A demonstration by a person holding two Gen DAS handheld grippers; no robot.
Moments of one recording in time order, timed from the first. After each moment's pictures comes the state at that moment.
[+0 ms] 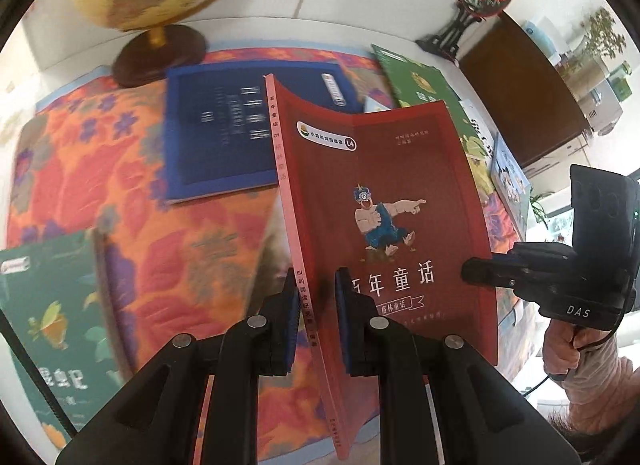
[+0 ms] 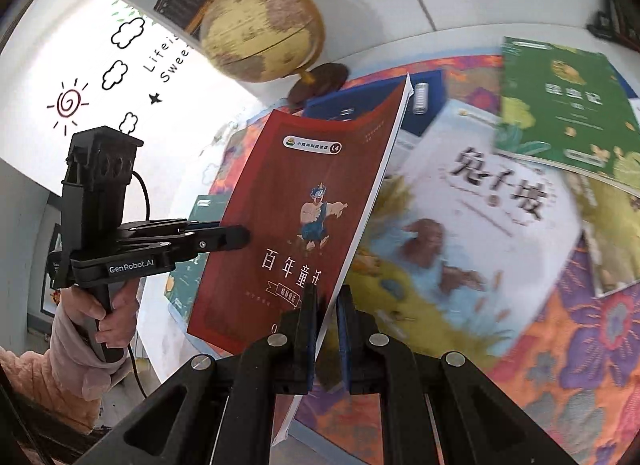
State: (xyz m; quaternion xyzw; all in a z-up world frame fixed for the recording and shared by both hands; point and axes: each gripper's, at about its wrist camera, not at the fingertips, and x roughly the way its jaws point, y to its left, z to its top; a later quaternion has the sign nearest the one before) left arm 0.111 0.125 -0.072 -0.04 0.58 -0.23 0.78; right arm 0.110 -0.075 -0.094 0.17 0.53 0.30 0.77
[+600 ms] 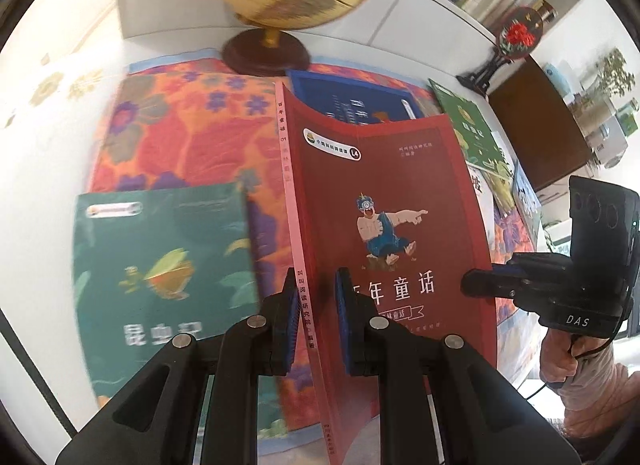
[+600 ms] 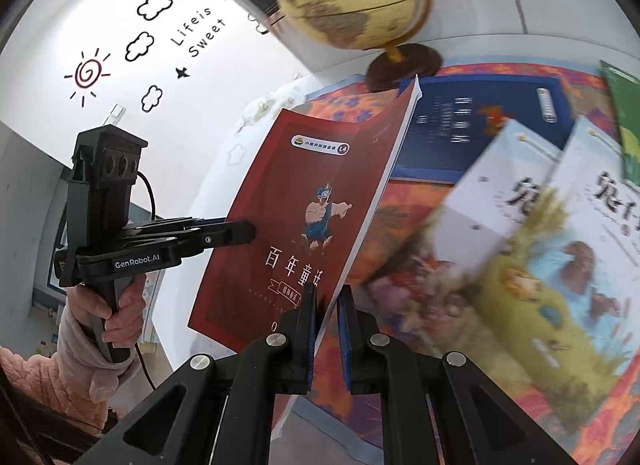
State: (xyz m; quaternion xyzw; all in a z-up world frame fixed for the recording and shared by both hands) left arm 0.092 0.254 -0.059 -0.08 0.56 -0.19 0.80; right arm 0.111 0.048 -0.084 0.15 0.53 0.35 0.76
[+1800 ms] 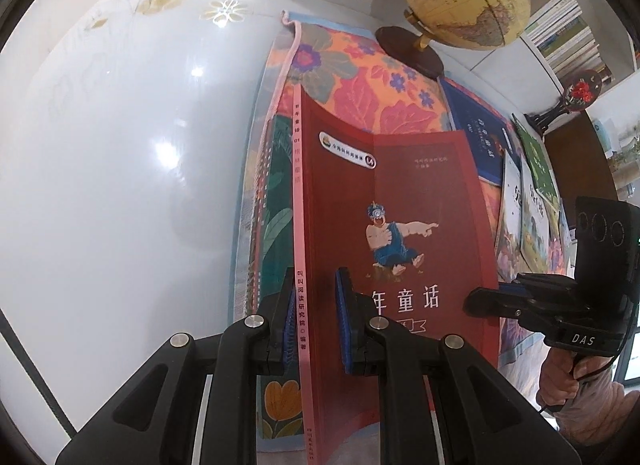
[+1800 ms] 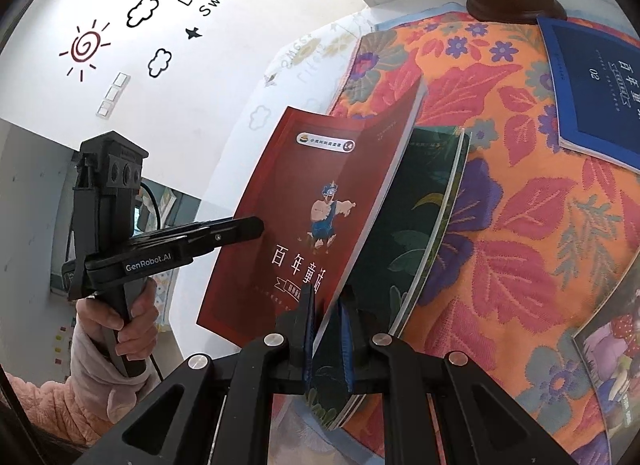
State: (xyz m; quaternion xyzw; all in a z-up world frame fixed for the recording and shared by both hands) left arm 0.085 0.408 -0.116 -0.14 0.59 -0.11 0.79; right arm 0.129 0.198 -0.134 0.15 0.58 0.38 0.70
